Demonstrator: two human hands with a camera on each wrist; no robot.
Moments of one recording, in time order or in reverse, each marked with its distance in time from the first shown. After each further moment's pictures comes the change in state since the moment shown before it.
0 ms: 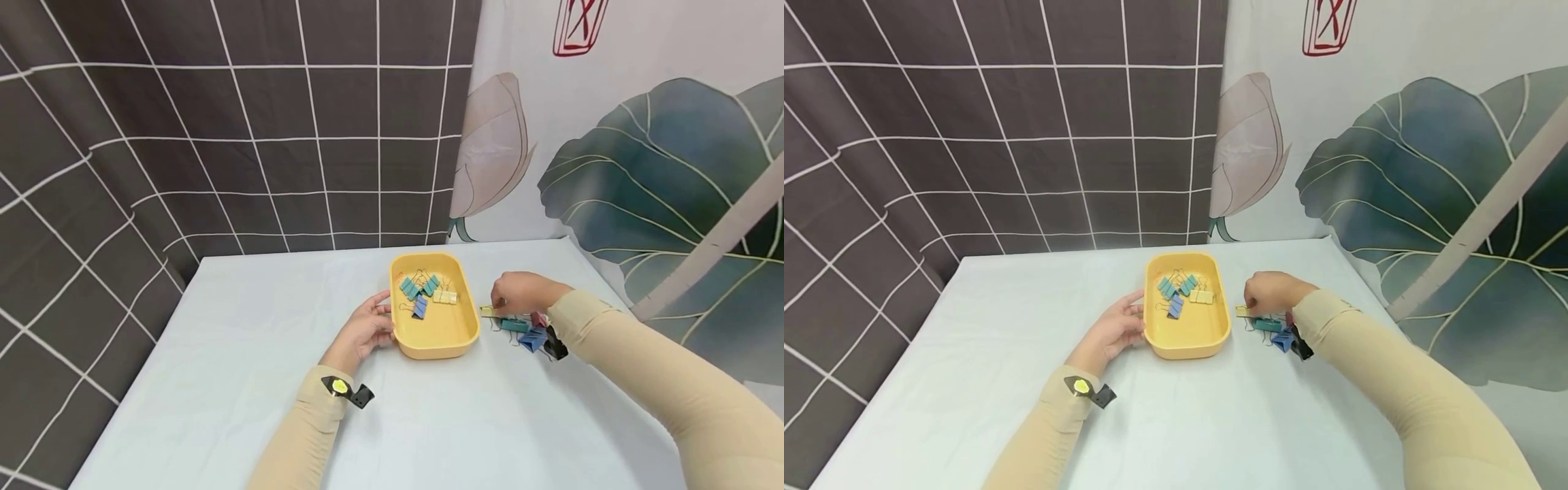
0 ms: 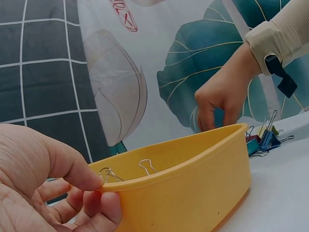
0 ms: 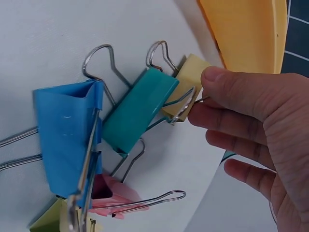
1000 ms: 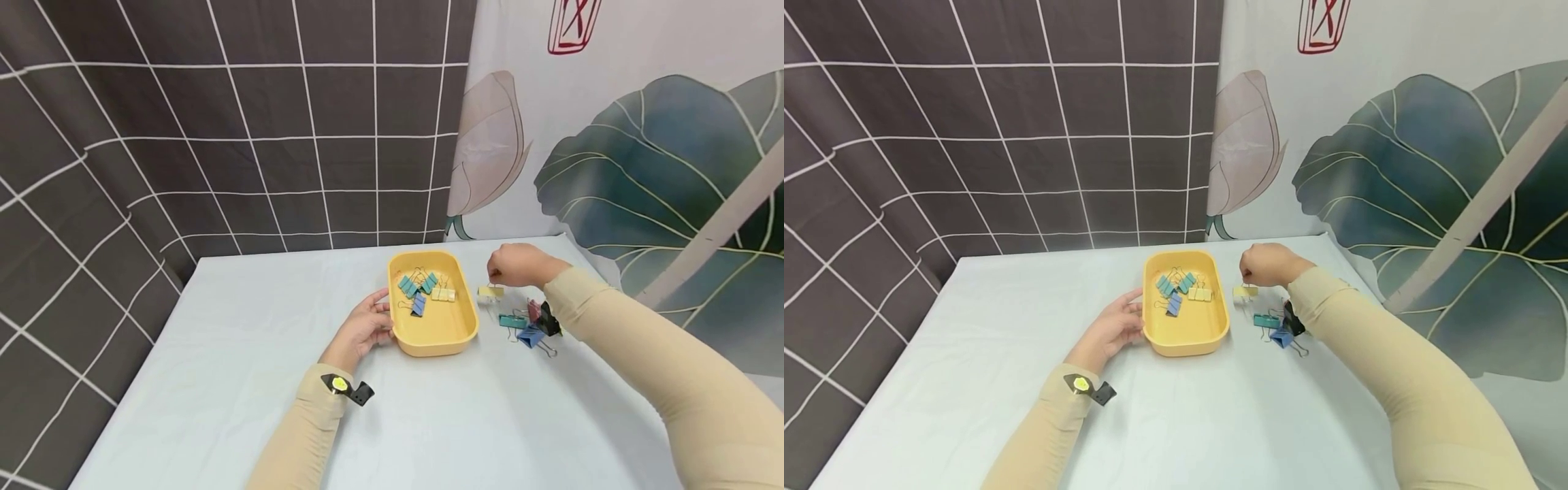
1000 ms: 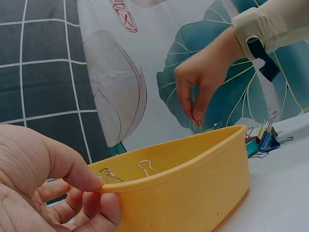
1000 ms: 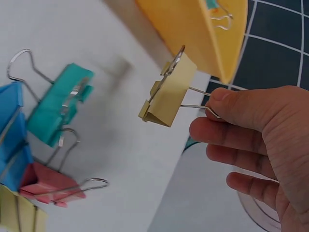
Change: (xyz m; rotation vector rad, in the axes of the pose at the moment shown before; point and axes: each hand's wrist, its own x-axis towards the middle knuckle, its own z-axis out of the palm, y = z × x) left_hand -0.002 0.002 0.001 -0.007 -0.007 0.000; right_hand -0.004 -0.001 -0.039 -0.141 0.203 -0.023
